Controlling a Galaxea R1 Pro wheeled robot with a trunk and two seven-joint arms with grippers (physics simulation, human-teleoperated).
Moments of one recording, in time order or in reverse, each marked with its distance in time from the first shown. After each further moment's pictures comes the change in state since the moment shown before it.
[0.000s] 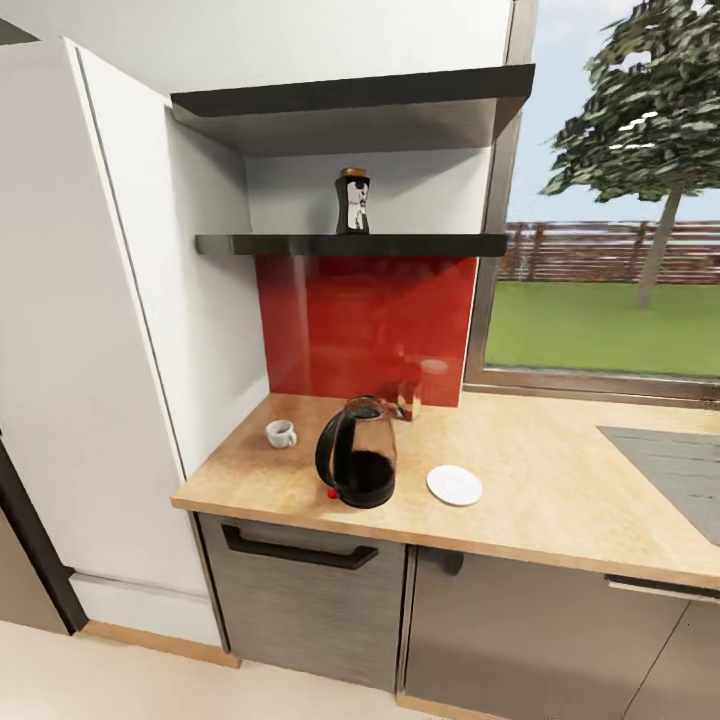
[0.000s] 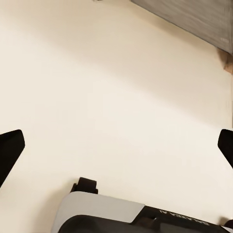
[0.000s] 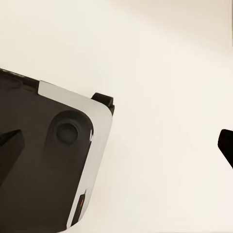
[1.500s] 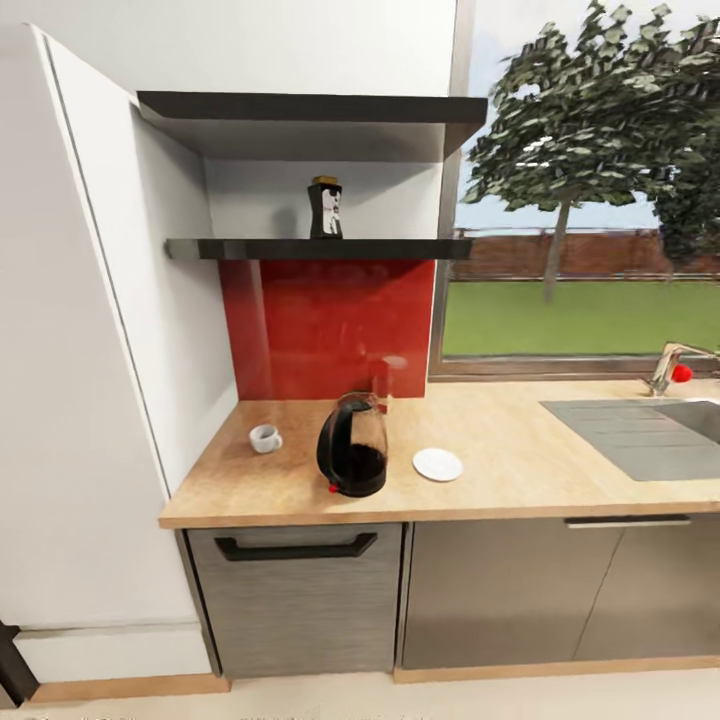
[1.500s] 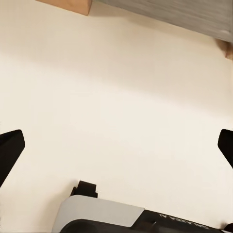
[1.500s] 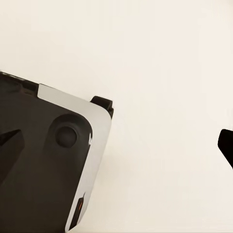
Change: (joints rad) left arm 0.000 0.001 0.001 0.000 0.000 -0.003 0.000; right arm 0.000 0.000 0.001 0.000 0.002 -0.003 0.000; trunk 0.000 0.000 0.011
